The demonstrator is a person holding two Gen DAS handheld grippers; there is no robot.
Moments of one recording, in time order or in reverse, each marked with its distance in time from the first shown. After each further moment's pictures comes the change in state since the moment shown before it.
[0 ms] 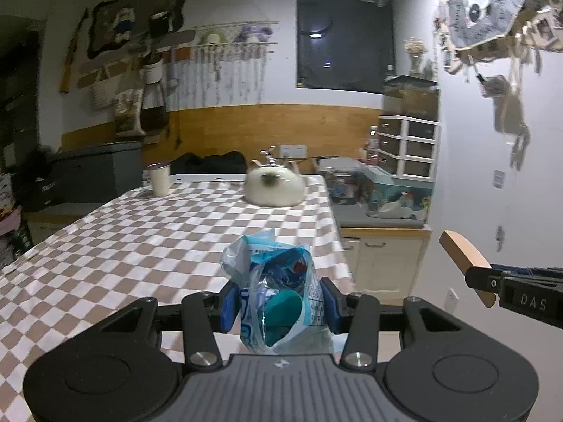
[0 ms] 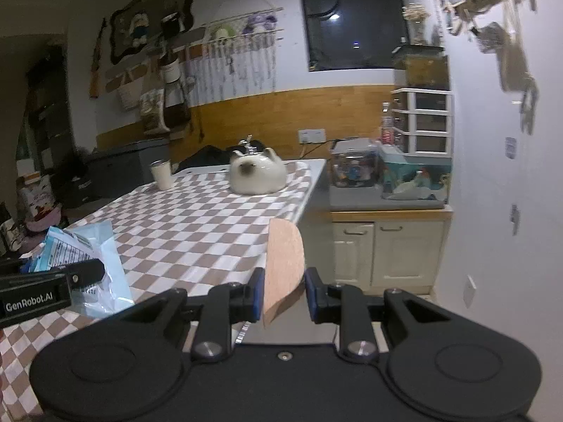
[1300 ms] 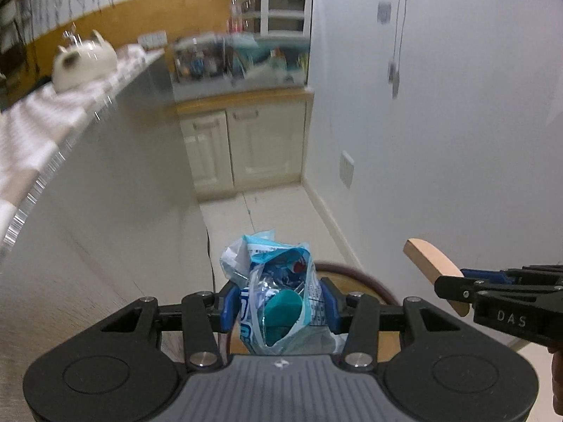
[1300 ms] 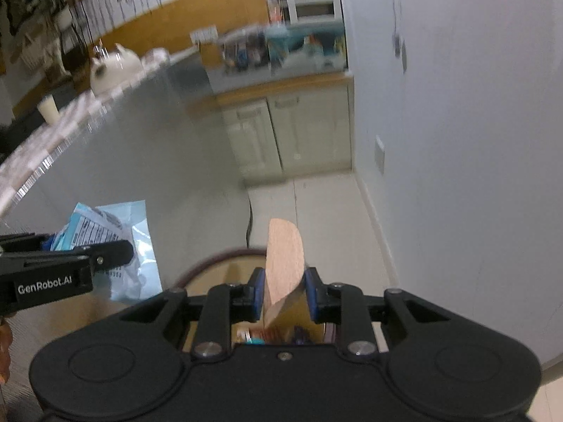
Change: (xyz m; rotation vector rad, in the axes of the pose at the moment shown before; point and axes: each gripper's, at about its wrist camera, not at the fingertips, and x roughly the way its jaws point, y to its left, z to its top) left arm 0.144 -0.205 -0.131 0.186 0.403 -0.313; right arm 0.041 -0.212 -0.140 0.200 0.364 -0.174
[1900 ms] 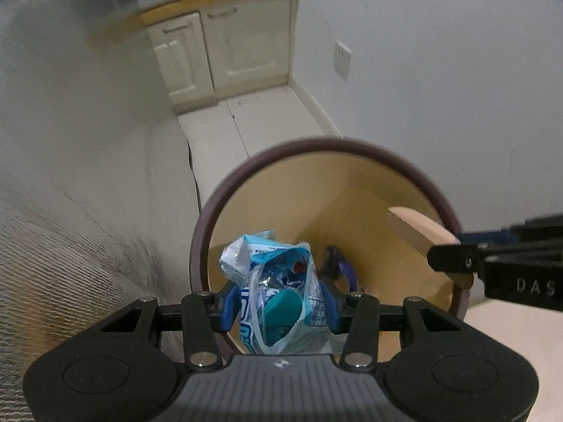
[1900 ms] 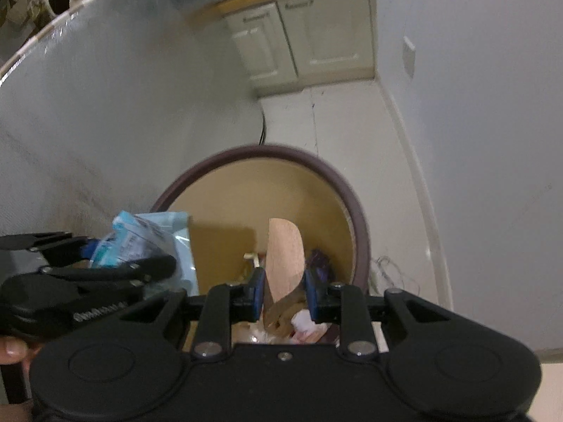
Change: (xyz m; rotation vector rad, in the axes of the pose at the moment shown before) left arm 0.105 0.008 -0.047 0.080 0.314 -0.031; right arm 0.093 -0.002 -0.036 0.017 0.301 0.073
